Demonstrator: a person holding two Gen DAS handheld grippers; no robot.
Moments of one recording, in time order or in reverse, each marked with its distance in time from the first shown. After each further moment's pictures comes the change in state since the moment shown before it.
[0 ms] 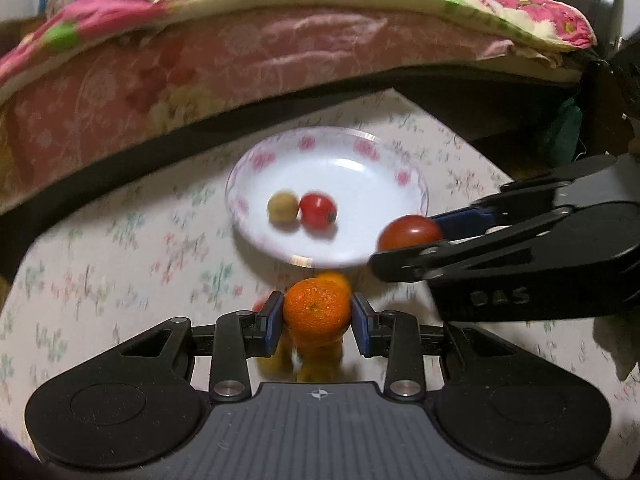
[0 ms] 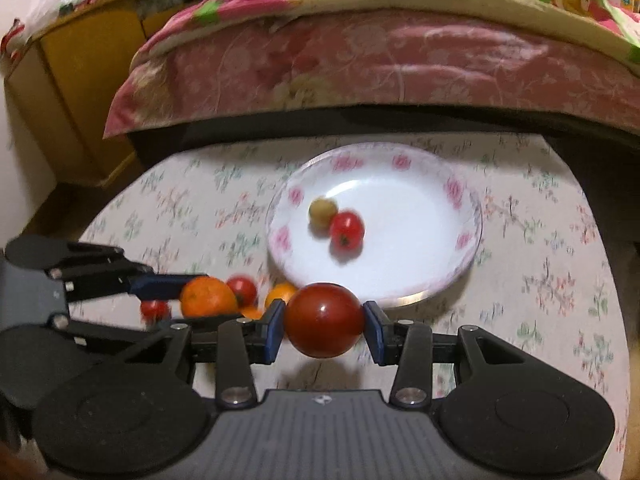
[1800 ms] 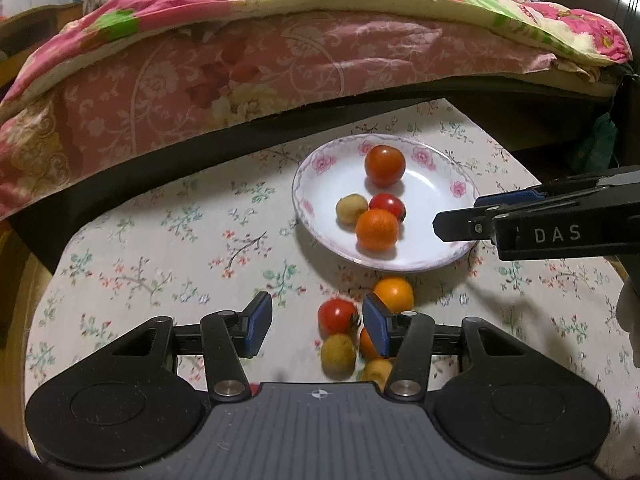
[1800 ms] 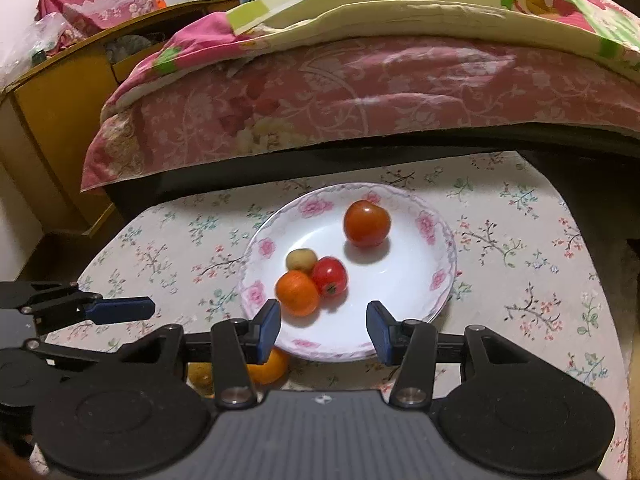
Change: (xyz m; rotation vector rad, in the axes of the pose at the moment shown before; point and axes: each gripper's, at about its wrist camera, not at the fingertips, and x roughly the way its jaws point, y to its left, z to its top) left arm -0.016 0.031 -0.003 -0.072 0.045 0.093; right arm -0.003 -0.015 0.017 0.106 -0.064 -0.019
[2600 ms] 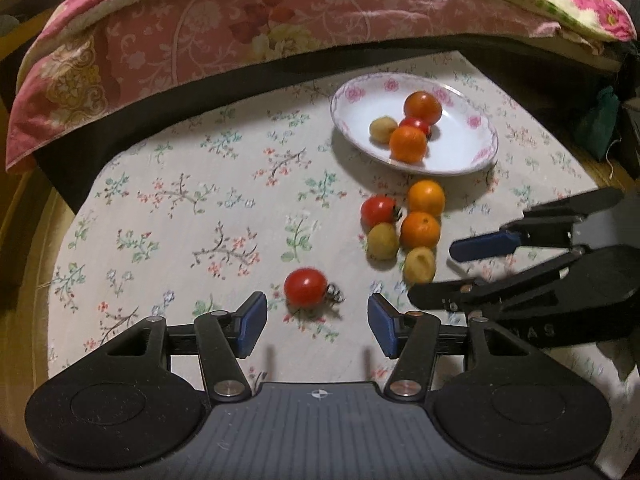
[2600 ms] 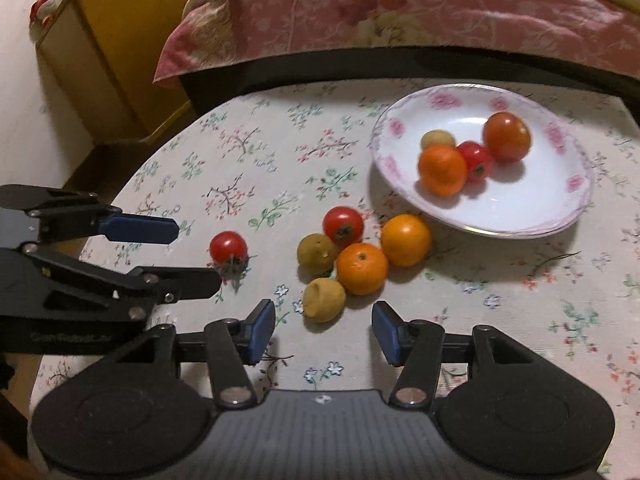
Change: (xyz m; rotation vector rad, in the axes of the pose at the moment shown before) left arm -0.022 0.033 -0.051 -0.004 0.105 0.008; right arm 0.027 0.068 -0.065 -0.141 0.176 0.143
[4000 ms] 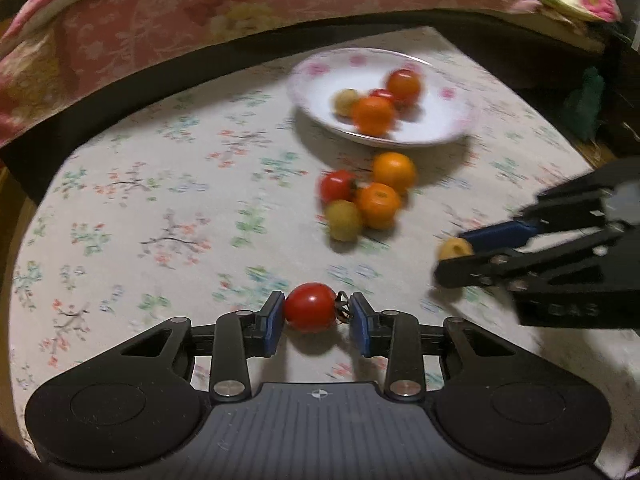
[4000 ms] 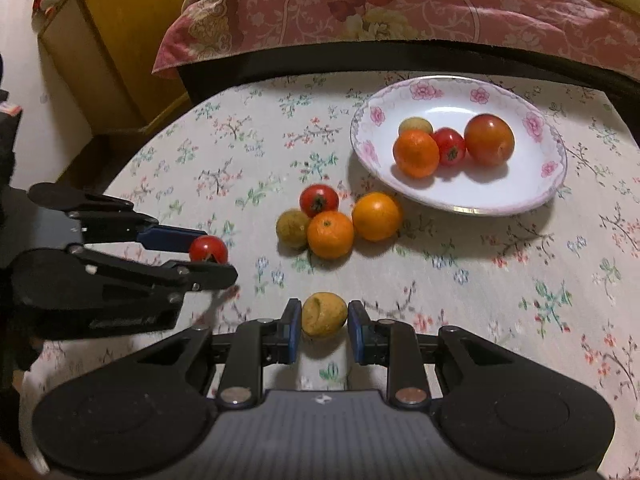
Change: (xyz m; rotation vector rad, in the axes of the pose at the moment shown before) left arm 0.018 -0.029 -0.007 0.058 0.018 -0.062; right arm -0.019 -0.014 -0.014 -0.021 0.021 -0.017
